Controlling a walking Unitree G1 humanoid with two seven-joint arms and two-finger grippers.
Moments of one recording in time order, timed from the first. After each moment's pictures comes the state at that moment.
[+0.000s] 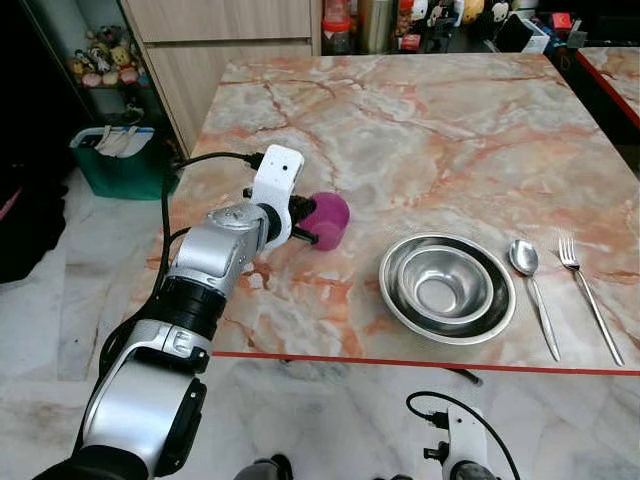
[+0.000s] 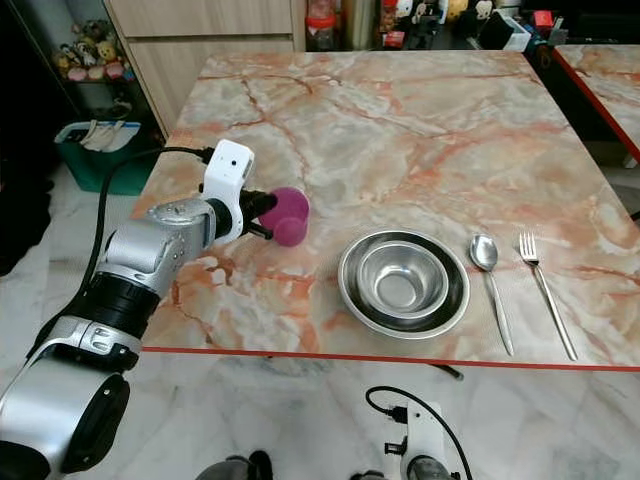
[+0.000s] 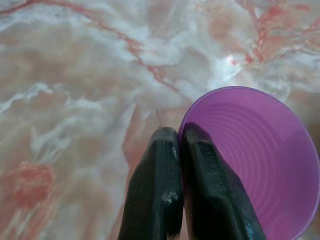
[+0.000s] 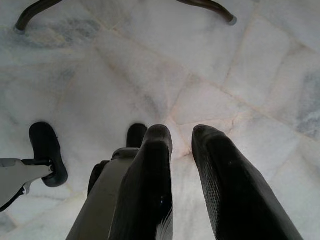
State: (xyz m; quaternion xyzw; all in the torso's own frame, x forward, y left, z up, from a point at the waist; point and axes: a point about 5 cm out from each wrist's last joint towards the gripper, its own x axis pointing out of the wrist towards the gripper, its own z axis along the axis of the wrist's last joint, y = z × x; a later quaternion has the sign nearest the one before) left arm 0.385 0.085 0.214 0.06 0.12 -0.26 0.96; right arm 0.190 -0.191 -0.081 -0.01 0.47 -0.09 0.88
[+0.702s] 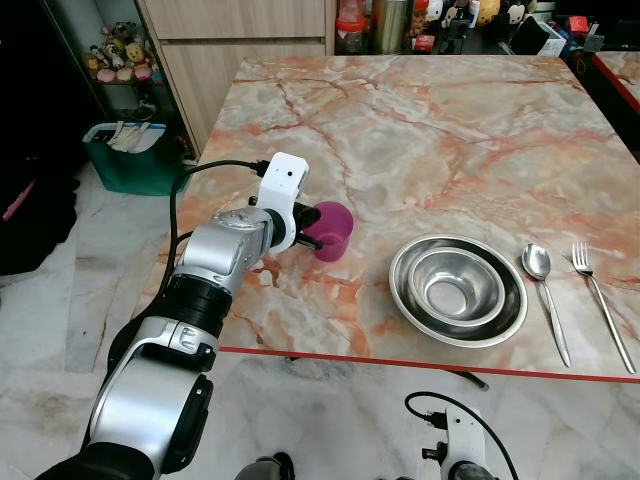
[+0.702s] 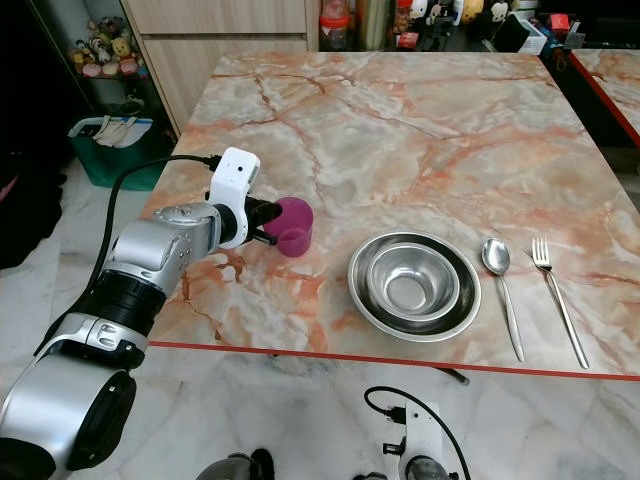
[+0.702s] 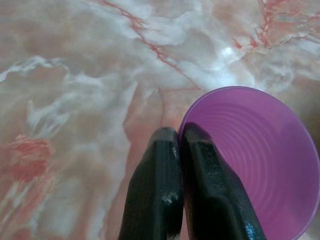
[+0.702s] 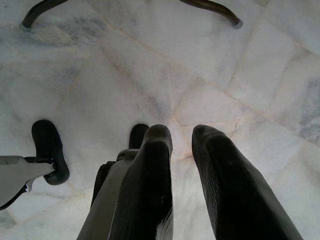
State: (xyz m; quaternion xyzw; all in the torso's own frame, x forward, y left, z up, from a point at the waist) left arm 0.385 0.080 0.209 0.04 0.15 -0.27 0.95; right arm 0.190 -0.189 -0.081 -0.01 0.47 -0.09 0.88
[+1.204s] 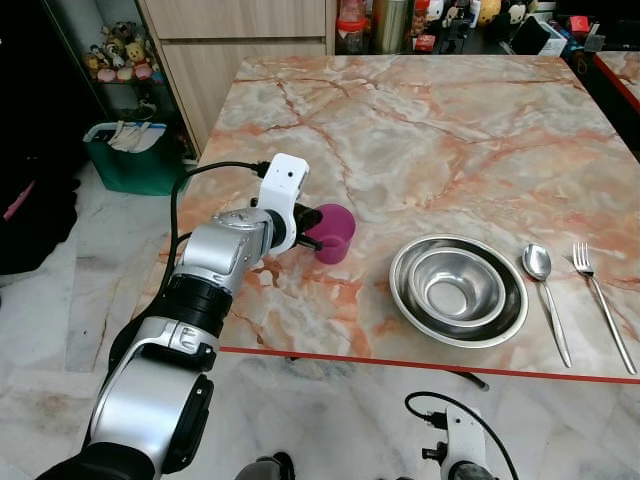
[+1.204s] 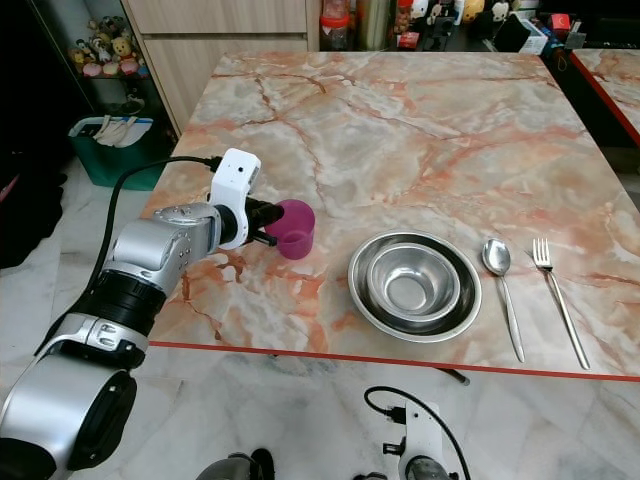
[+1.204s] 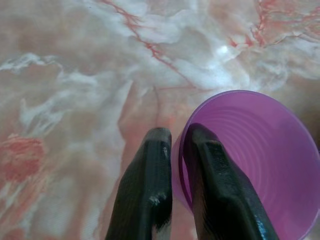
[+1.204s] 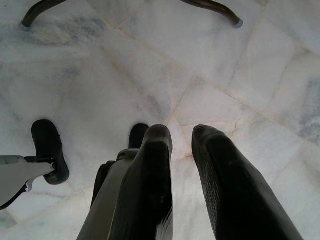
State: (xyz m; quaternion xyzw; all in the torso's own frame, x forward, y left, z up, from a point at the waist) left arm 0.384 0.079 0.210 0.04 0.15 -0.28 0.95; right arm 0.190 -0.189 -0.082 -0.01 0.47 -0.09 0.88
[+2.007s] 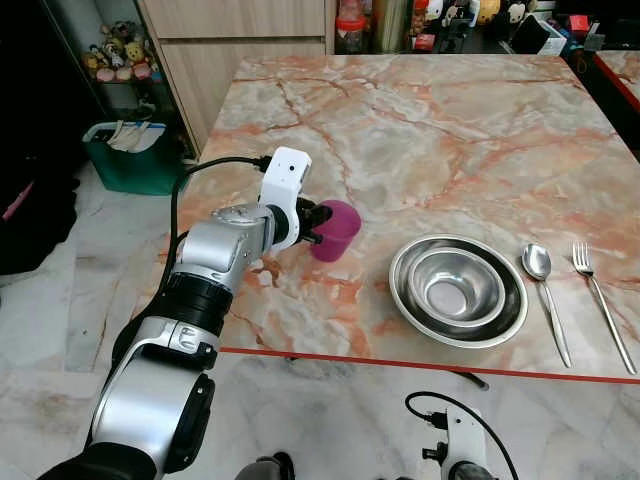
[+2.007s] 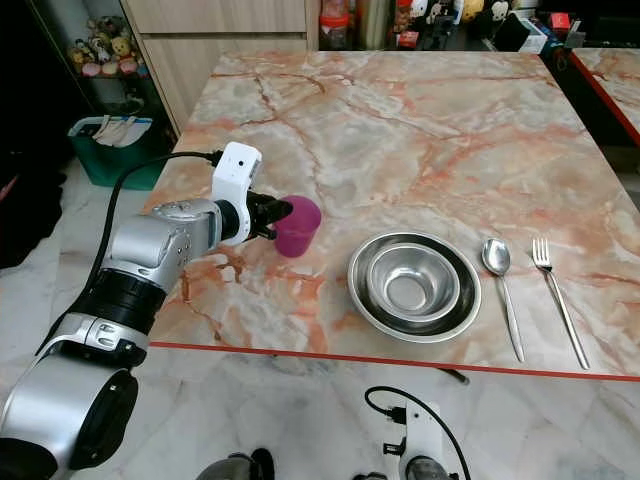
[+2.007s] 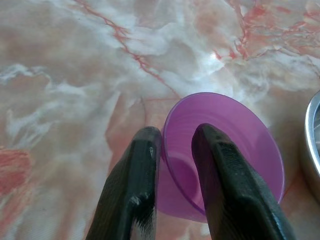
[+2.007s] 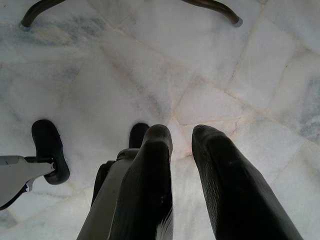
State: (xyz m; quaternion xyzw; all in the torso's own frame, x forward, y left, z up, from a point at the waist) left arm 0.382 0.076 0.217 0.02 0.14 -0.30 0.94; right arm 0.190 -0.189 -0.082 -0.01 0.47 -0.09 0.88
